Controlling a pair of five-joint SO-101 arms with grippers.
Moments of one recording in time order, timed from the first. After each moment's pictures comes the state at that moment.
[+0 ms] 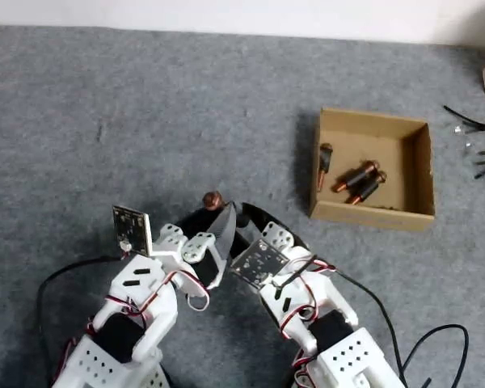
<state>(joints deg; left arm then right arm) 29.5 -103.6 95.4 27.3 32.7 -36.6 -81.9 96.0 5.6 29.8</state>
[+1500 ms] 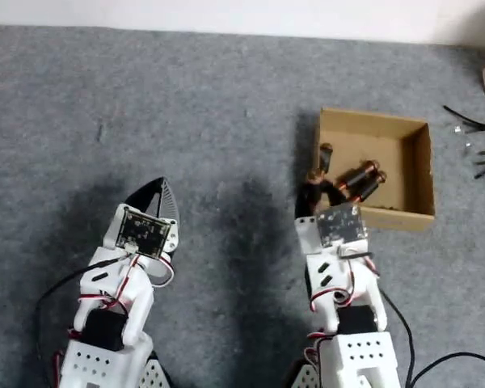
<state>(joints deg) 7.4 -103.5 96.0 29.1 -8.6 -10.8 -81.9 95.2 7.5 14.7</state>
